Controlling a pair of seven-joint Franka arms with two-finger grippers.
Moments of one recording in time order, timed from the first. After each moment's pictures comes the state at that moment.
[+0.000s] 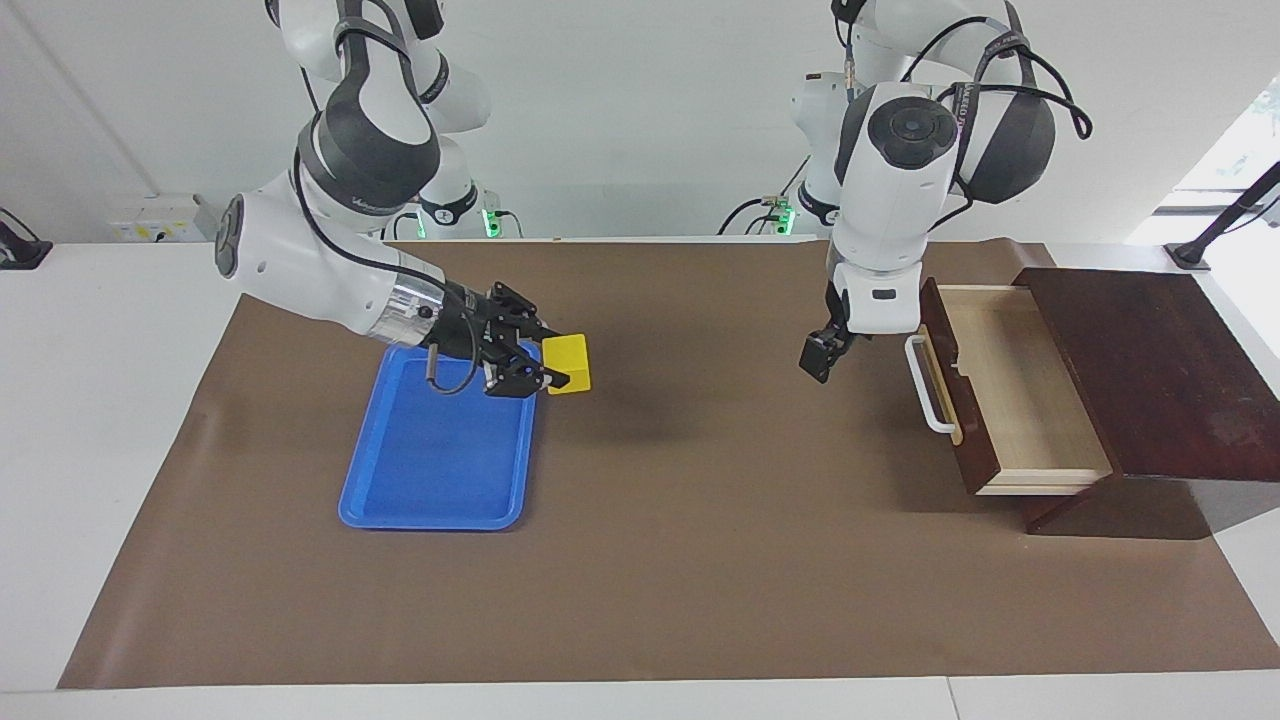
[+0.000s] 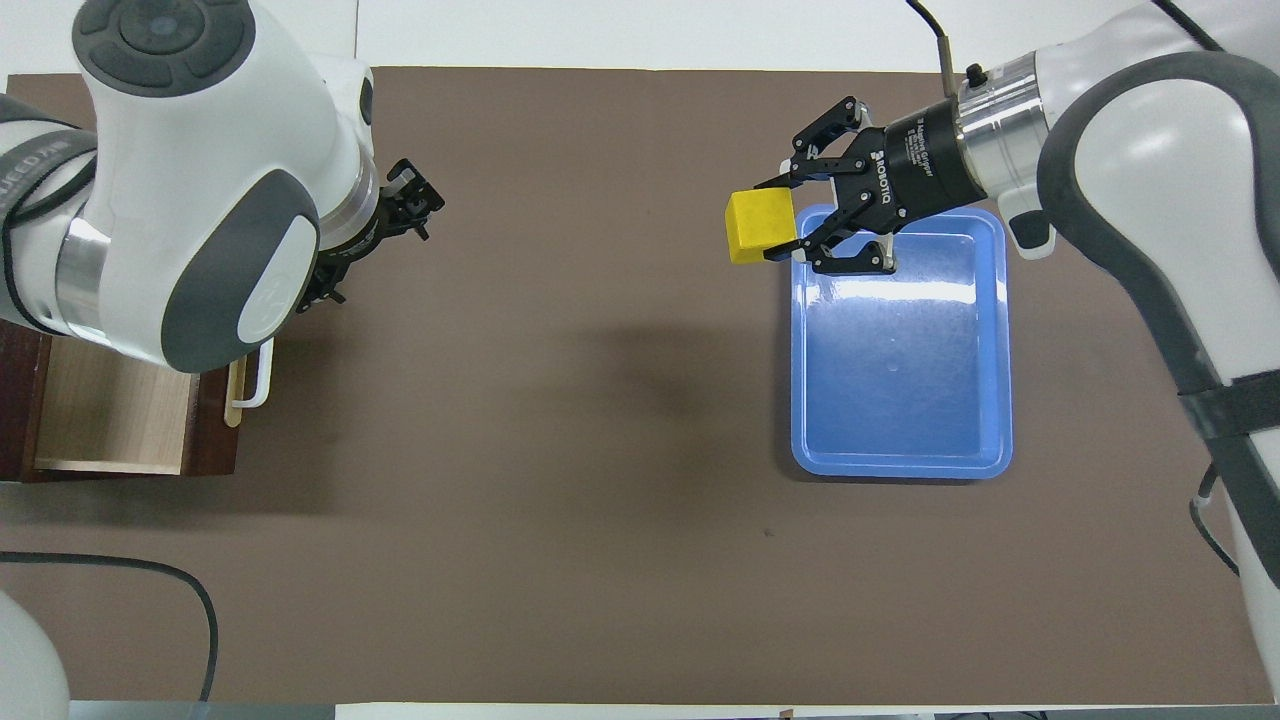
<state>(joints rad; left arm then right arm) -0.32 0.31 -0.12 -1.36 0.10 1.65 -1.21 0.09 0.35 0.09 -1.44 0.80 1.78 1.48</state>
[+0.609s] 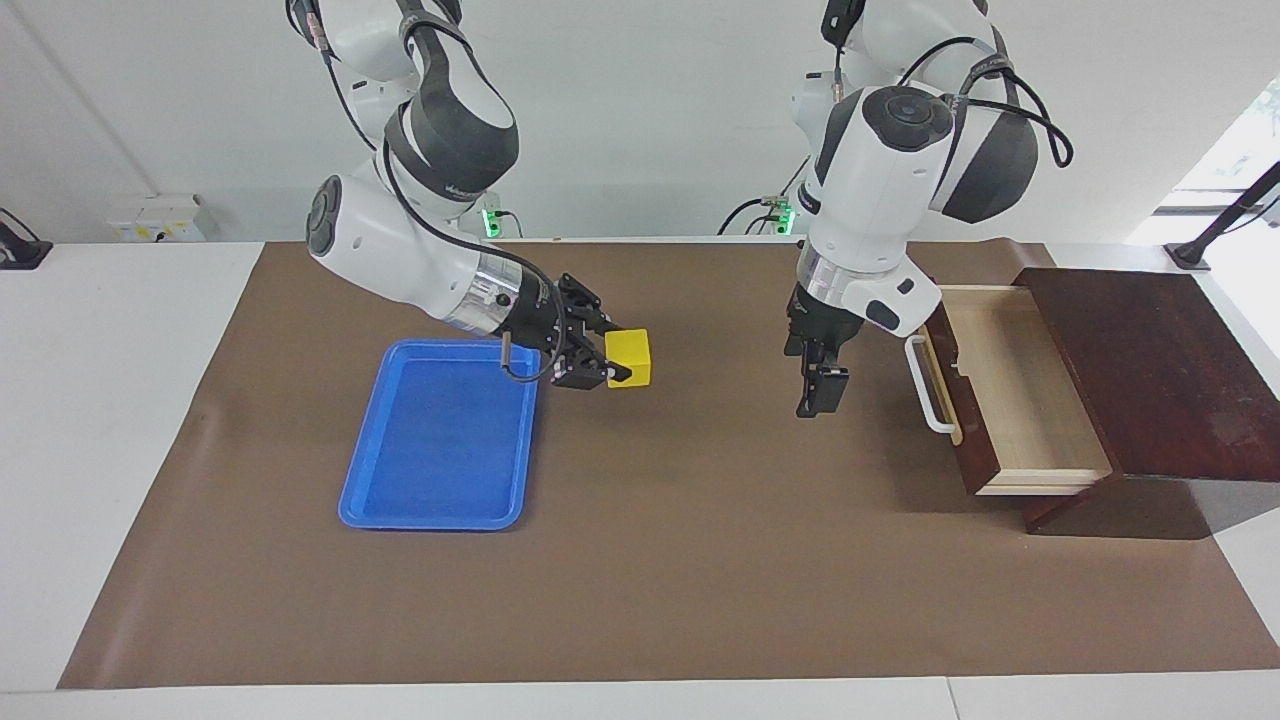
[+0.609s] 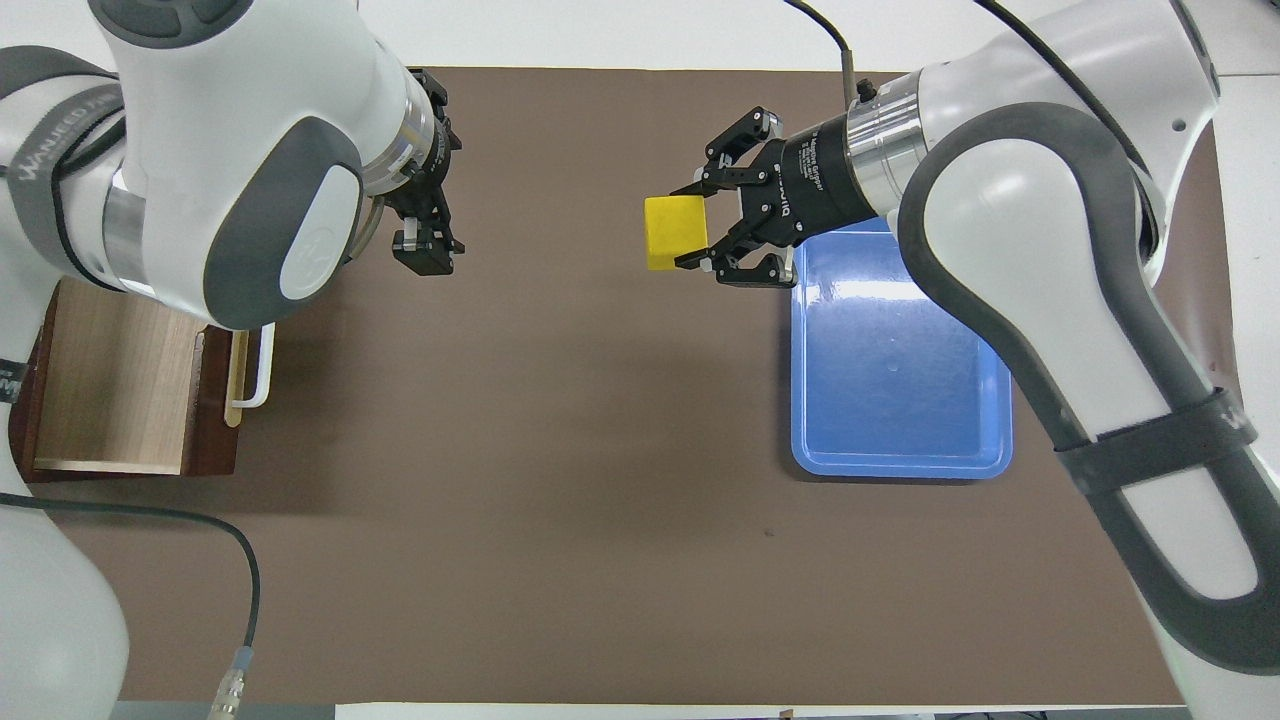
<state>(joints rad) -0.36 0.41 -0.12 -1.21 0.04 1.73 -2.05 0.21 0.35 0.09 -1.45 0.80 1.90 1.60</state>
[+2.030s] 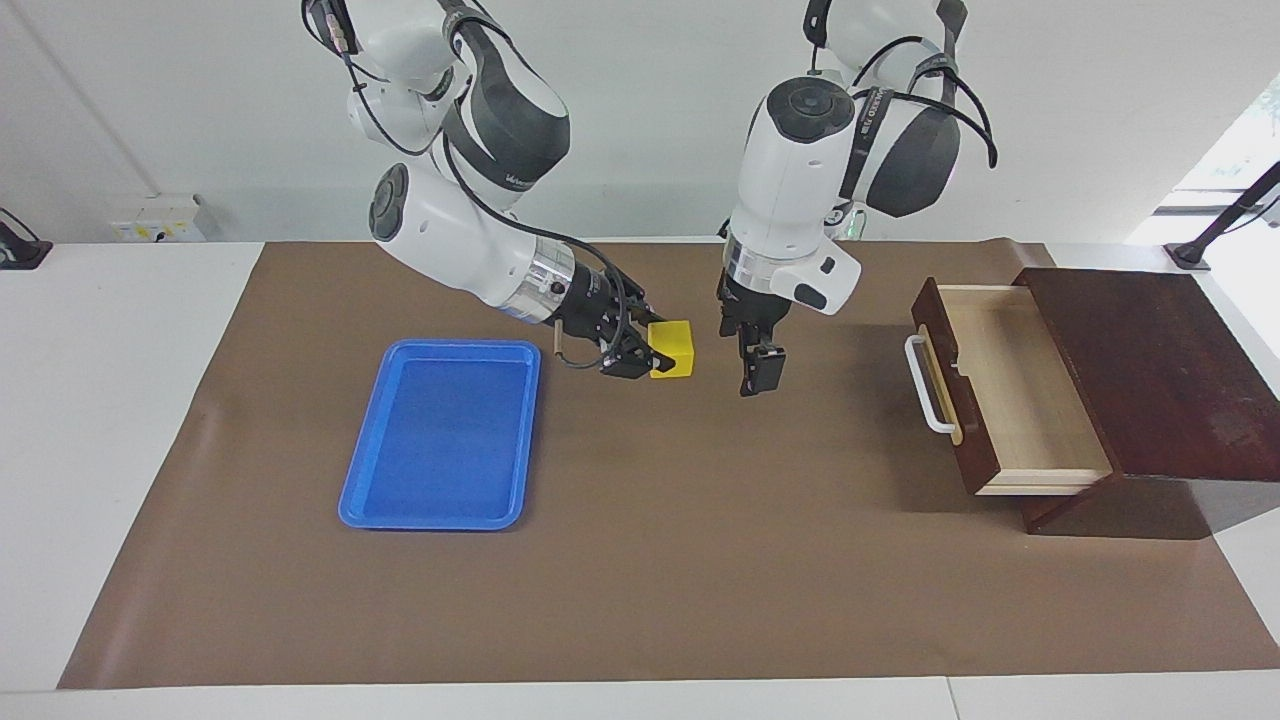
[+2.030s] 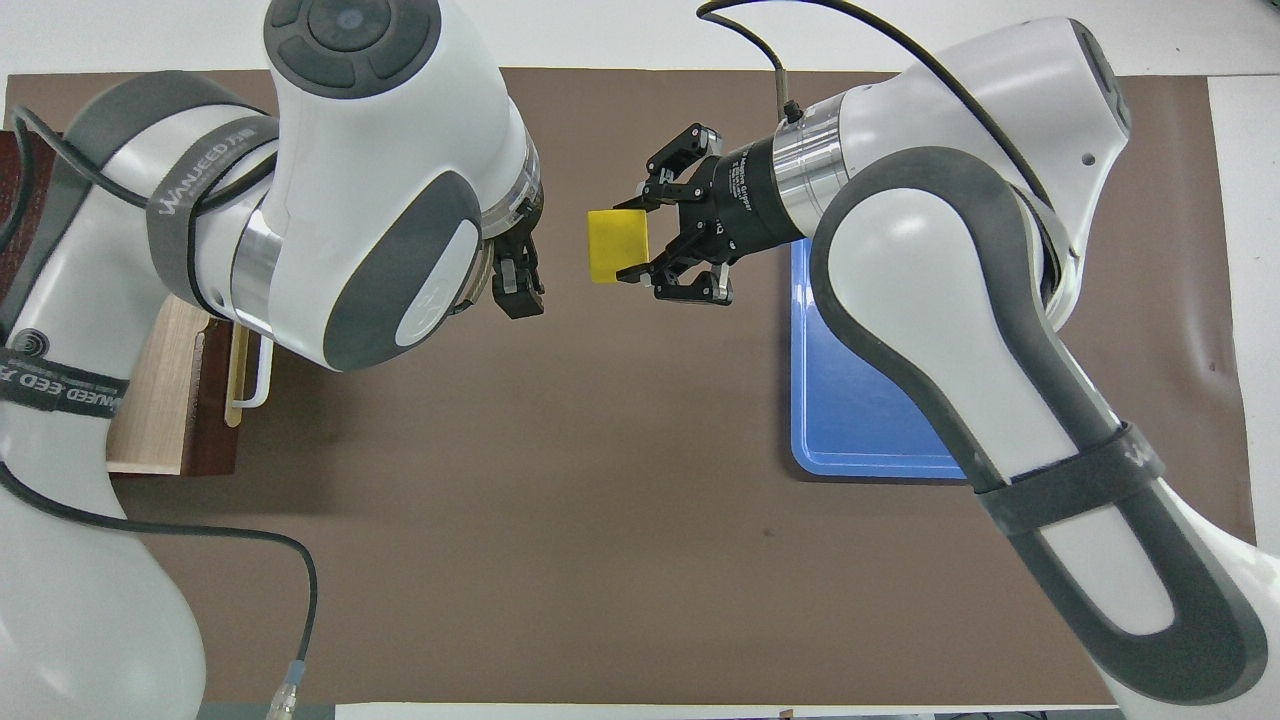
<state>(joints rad) -0.46 0.42 -0.12 -1.19 0.04 1.67 -2.23 0.29 0.35 0.09 -1.46 0.80 1.97 1.65</state>
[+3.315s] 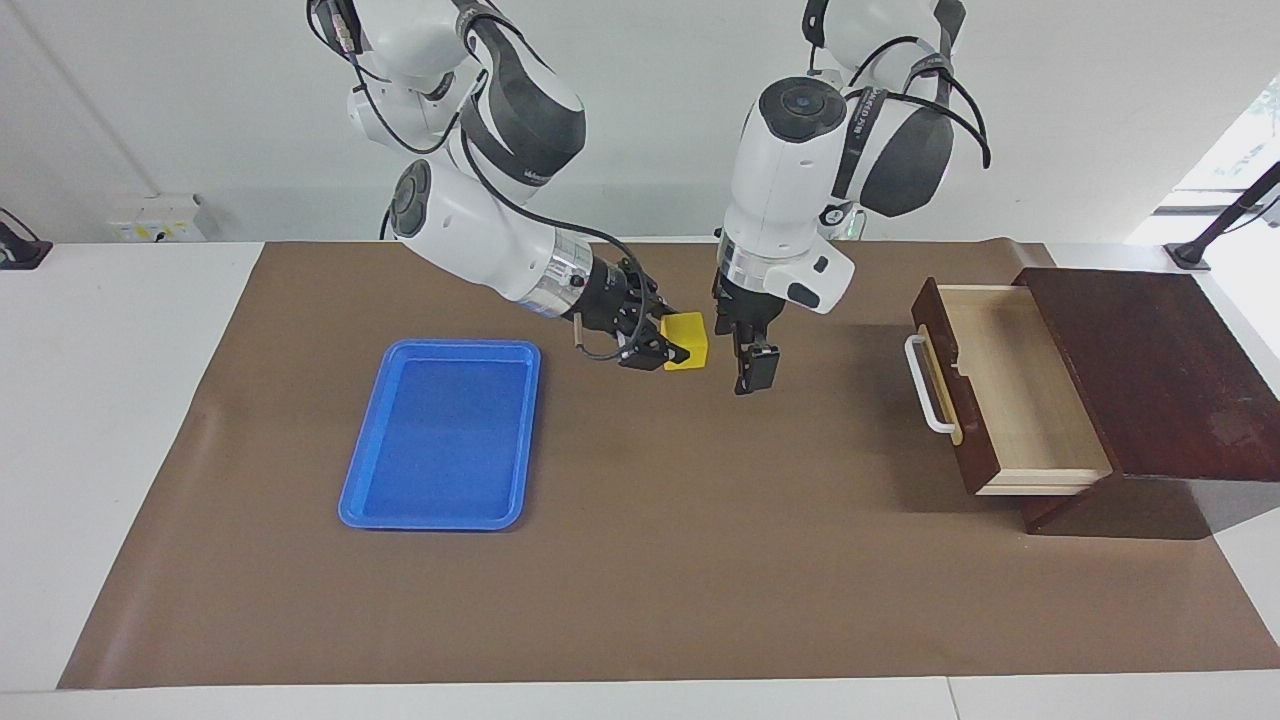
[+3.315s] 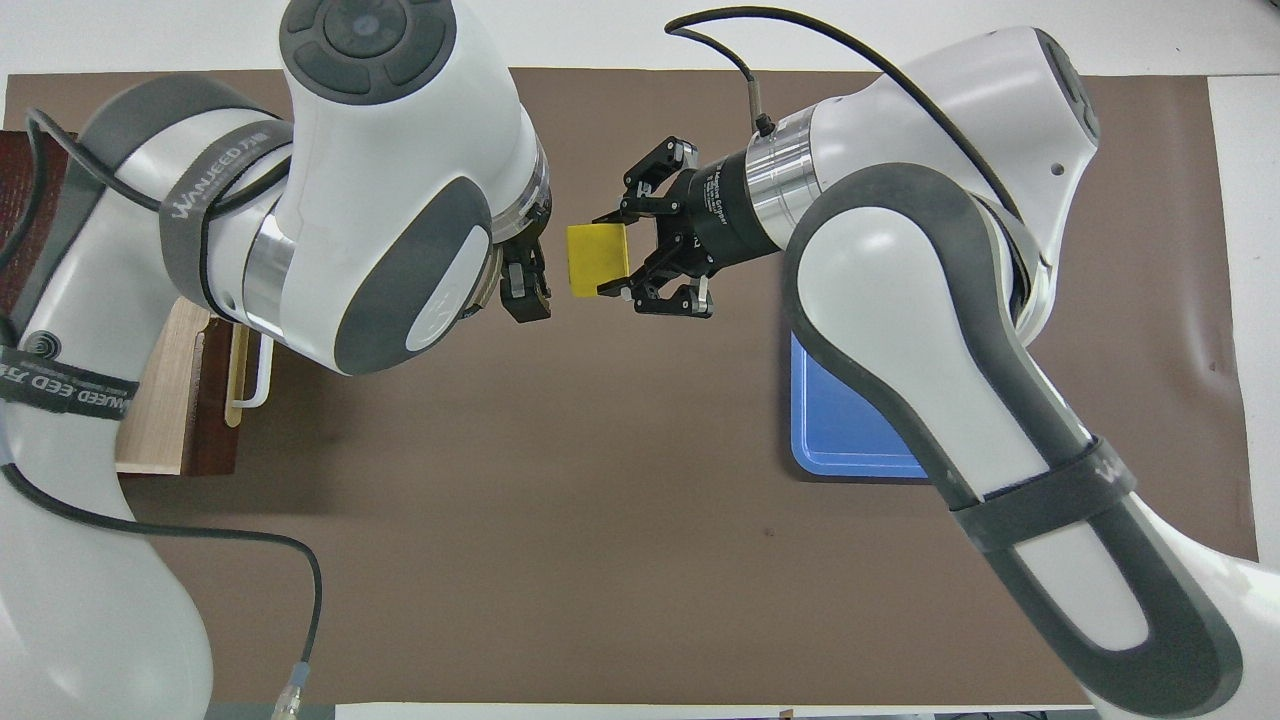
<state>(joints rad) -0.47 0.43 -0.12 -1.19 0.04 1.67 -2.23 0.31 0.35 0.09 -1.46 0.80 1.97 1.65</state>
